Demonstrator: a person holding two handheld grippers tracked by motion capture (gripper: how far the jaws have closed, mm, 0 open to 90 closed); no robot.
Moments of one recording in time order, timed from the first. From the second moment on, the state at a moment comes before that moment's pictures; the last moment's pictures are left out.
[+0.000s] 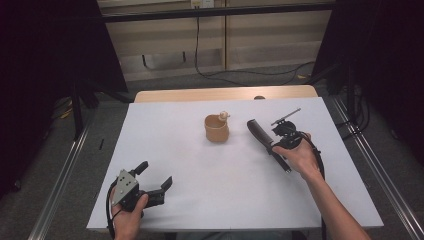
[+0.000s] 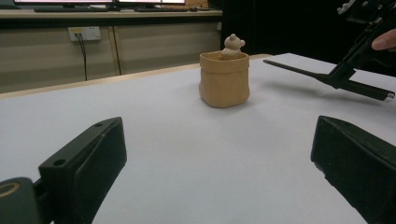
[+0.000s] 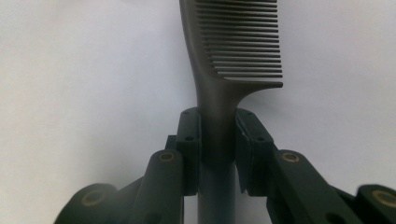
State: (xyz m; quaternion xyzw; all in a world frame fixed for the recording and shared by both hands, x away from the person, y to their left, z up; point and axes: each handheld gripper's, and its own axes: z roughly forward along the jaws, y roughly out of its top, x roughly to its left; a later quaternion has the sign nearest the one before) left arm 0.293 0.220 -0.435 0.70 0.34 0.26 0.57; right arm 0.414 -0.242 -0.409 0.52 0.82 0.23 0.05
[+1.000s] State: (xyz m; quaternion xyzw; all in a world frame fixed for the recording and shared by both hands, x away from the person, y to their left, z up) left arm 0.292 0.221 -0.434 0.69 0.34 0.26 0.58; right arm 0.382 -0.264 -0.400 0.51 0.76 0.39 0.11
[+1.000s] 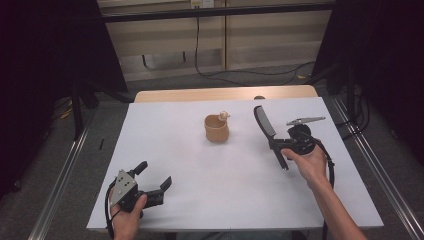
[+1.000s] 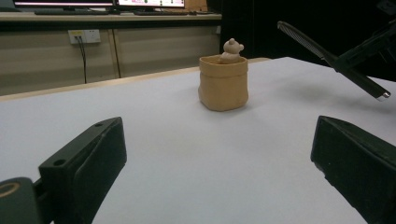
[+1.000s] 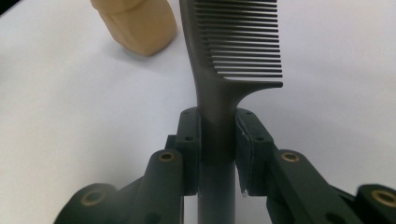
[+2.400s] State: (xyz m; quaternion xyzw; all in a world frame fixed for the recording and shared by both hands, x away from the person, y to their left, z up) left arm 0.292 0.220 -0.433 0.69 0.34 0.27 0.58; right arm 0.368 -0.255 -0.380 0.38 0.68 0.58 0.23
